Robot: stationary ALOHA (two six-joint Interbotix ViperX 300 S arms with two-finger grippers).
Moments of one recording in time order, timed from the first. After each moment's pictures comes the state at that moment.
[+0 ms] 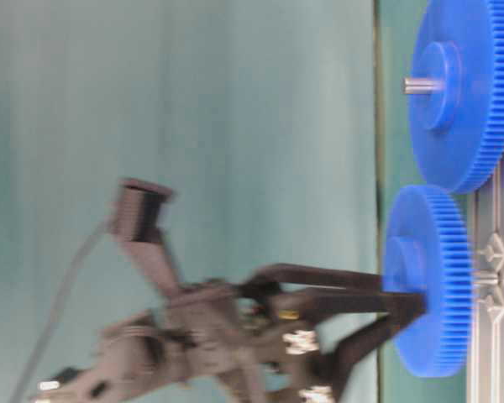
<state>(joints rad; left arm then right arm) 0.10 0.06 0.39 0.02 0.68 0.17 -0.10 -1.15 1.22 0.05 0.24 0.05</state>
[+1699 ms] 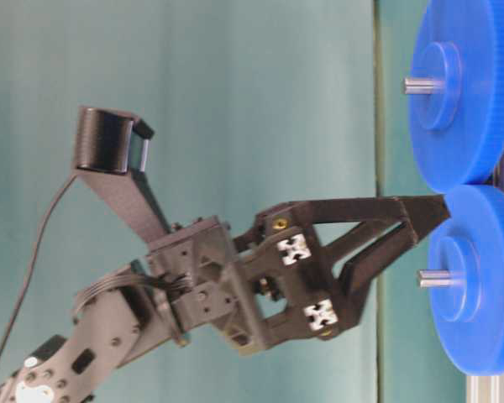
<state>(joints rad) -0.02 0.10 0.28 0.02 0.56 0.00 -0.10 -1.16 1.23 0.05 0.23 0.05</state>
